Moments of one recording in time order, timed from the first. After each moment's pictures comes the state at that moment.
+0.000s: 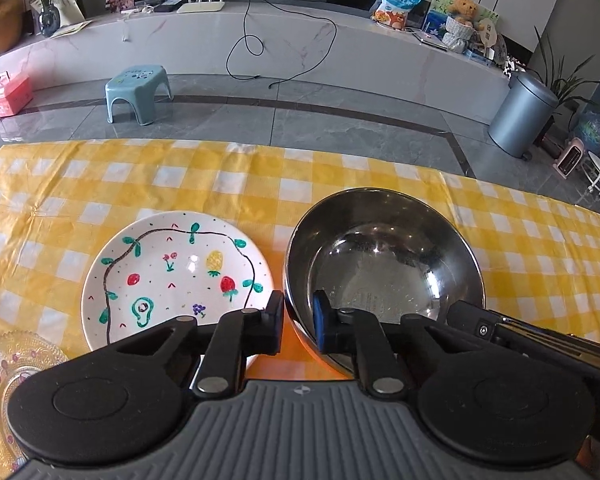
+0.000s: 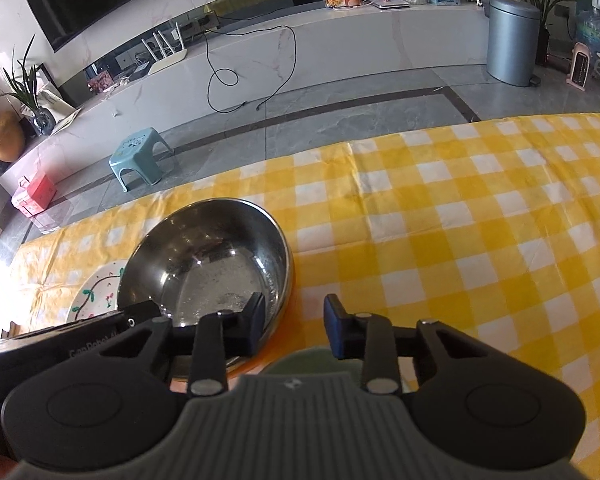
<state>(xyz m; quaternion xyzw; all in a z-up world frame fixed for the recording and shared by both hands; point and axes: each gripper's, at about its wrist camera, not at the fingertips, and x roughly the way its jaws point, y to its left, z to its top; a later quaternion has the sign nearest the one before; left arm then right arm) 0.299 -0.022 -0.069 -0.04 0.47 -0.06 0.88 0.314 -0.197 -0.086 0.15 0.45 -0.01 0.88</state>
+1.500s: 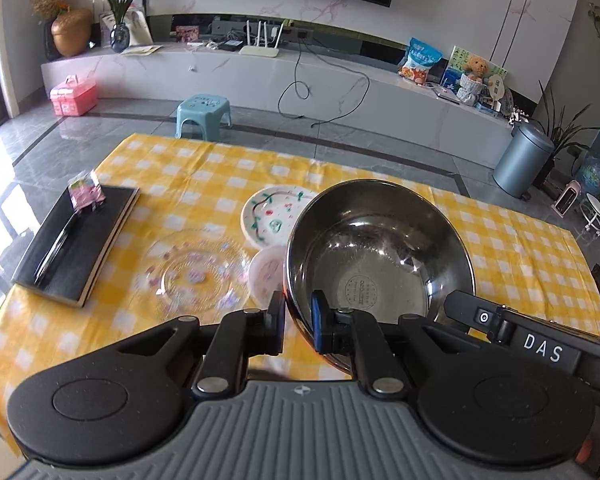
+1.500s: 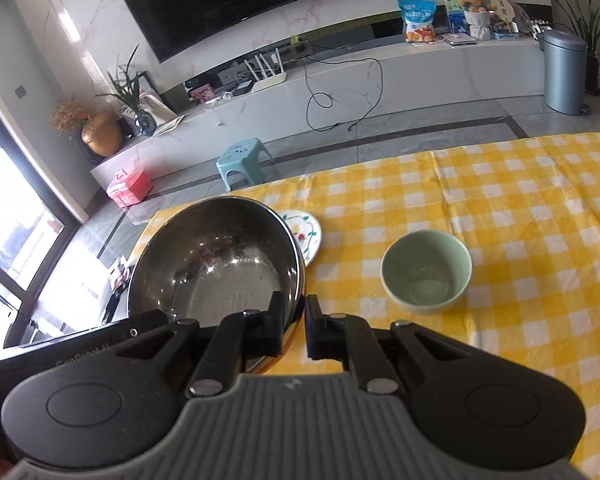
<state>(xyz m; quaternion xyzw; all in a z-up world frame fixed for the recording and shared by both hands) 0.105 0.058 0.040 -0.07 0.42 -0.02 0.91 0.125 -0.141 0.026 0.15 0.40 0.11 0.90</state>
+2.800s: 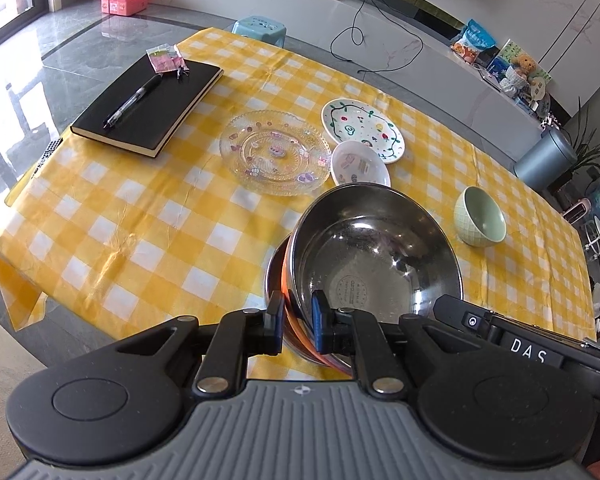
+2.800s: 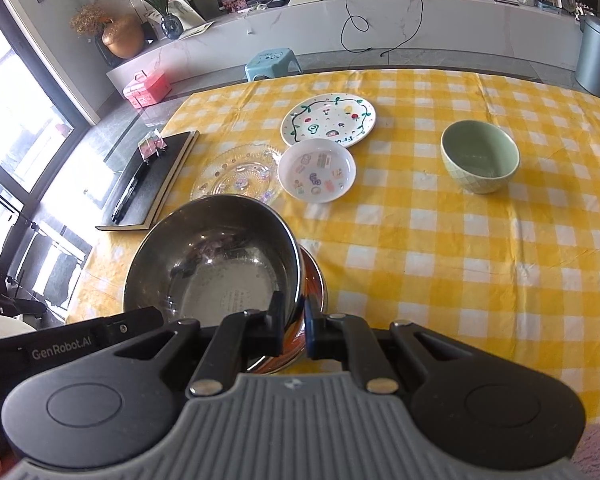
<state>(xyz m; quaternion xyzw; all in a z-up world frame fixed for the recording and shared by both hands) 0.026 0.138 -0.005 -0.17 0.49 0.02 0.85 0.064 -0.076 -0.004 0.09 0.49 0.15 0.85</state>
